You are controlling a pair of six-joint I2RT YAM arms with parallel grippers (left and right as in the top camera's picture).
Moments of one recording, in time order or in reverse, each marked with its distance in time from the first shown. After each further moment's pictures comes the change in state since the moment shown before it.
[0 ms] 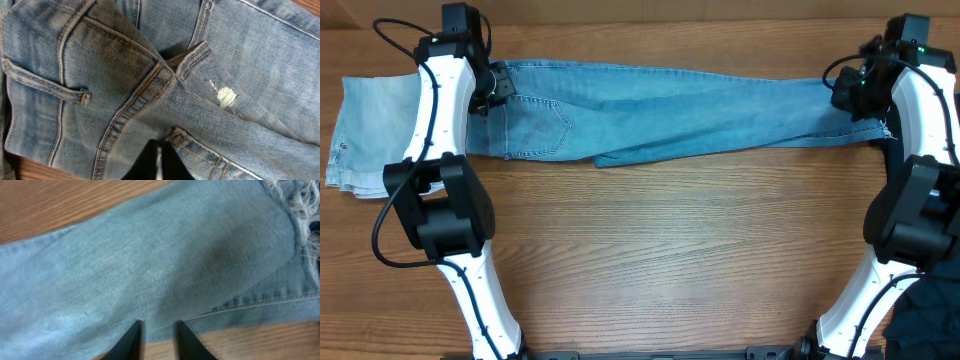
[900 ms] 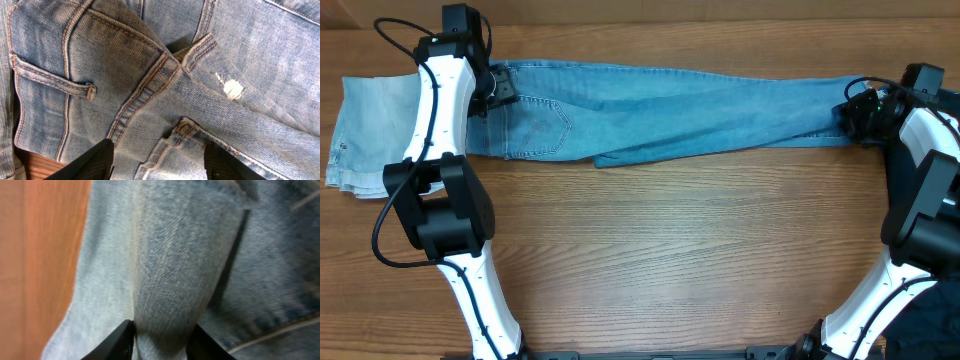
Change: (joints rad) left arm 0.000 -0.001 0.000 -0.019 -0.015 0.027; right arm -0.133 0.002 -0.352 0.520 -0.279 0.516
